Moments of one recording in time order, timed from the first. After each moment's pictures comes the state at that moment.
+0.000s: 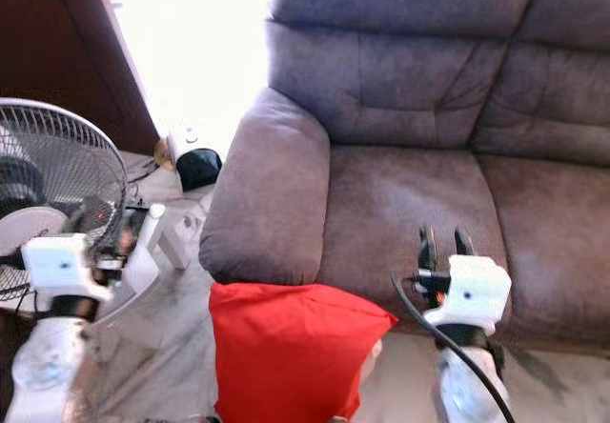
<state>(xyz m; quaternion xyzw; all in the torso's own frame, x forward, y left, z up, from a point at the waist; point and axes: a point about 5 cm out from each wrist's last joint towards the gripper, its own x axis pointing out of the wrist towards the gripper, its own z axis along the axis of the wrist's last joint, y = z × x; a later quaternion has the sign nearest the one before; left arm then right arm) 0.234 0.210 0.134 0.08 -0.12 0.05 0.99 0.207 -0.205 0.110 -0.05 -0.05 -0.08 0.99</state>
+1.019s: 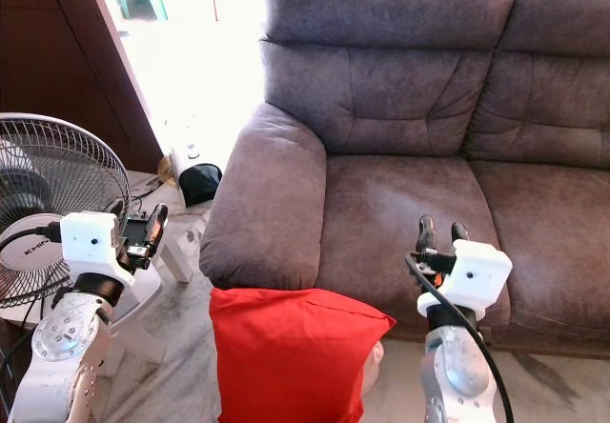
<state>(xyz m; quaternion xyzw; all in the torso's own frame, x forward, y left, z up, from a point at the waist) 0.254 0.188 0.139 0.06 -0.08 -0.02 0.99 0.231 -0.199 0.113 0.02 -0.05 -0.09 0.99</state>
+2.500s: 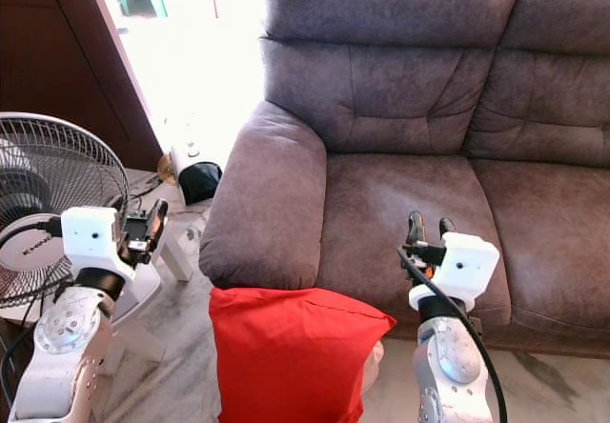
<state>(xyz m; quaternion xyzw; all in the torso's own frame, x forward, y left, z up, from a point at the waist) 0.260 0.187 0.143 0.06 -0.08 -0.02 0.99 0.238 -0.192 0.112 0.03 -0.03 -0.07 1.00</state>
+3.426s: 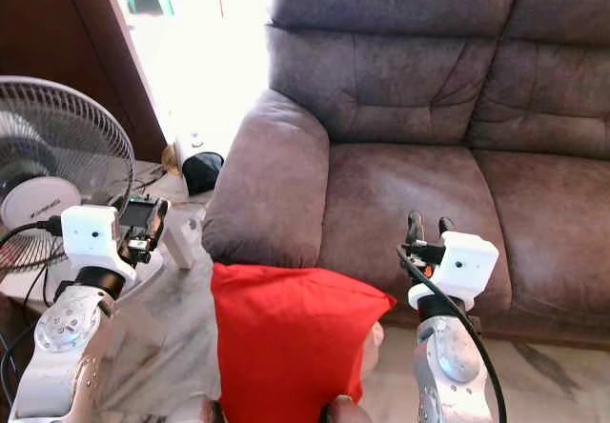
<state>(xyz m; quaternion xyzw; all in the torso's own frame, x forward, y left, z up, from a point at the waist) 0.260 0.188 0.143 0.06 -0.08 -0.02 1.00 0.238 -0.192 0.112 0.03 -0.03 -0.08 1.00</state>
